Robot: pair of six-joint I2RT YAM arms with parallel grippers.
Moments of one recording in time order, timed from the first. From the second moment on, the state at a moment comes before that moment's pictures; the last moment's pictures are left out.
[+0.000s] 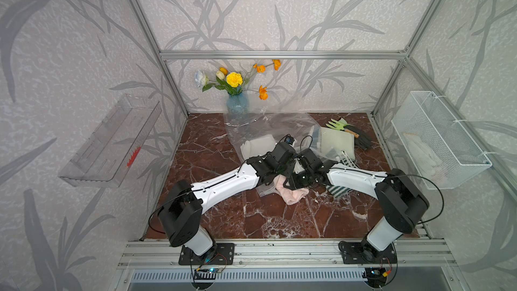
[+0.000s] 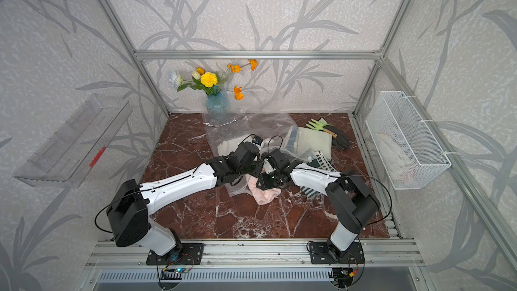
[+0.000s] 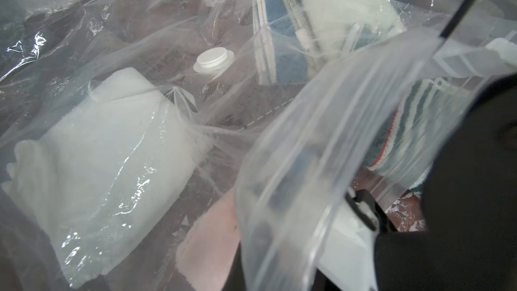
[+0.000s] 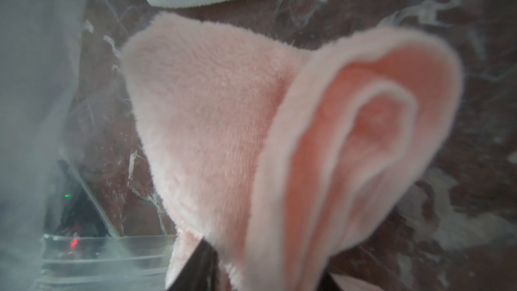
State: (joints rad) left arm -0.86 1.57 1.17 -0.38 -0.21 -0.31; right arm 0.67 1.70 0.94 -0.29 -0.43 0.45
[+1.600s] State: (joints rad) left arm -0.90 1.57 1.11 -0.37 -0.11 -0.35; right arm 0.63 1.33 0.44 -0.08 -0.43 1.07
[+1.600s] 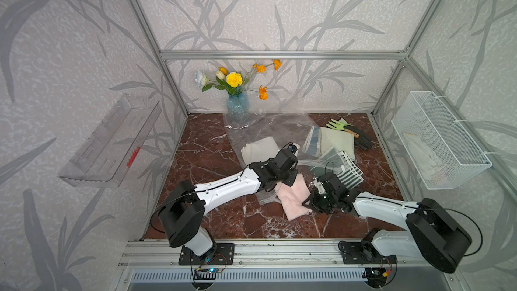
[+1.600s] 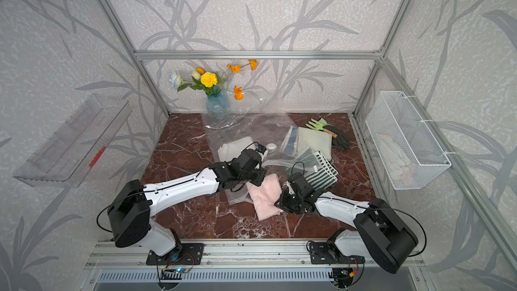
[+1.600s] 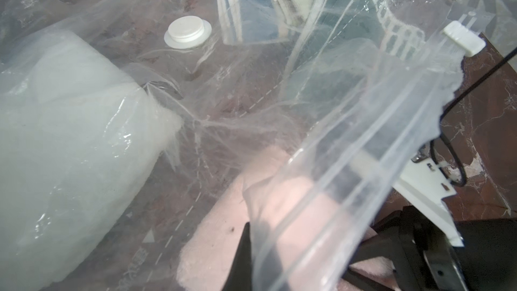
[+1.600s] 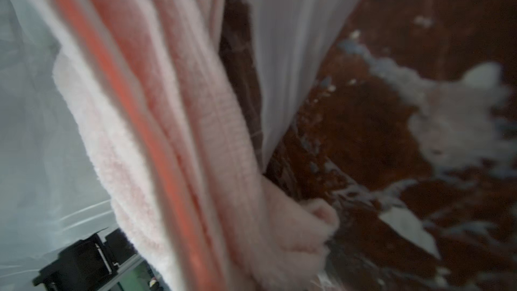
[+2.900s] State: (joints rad) left arm -0.90 1.57 1.11 -0.38 -0.10 -0.35; right arm 0.65 2.01 0.96 0.36 -0.65 0.98
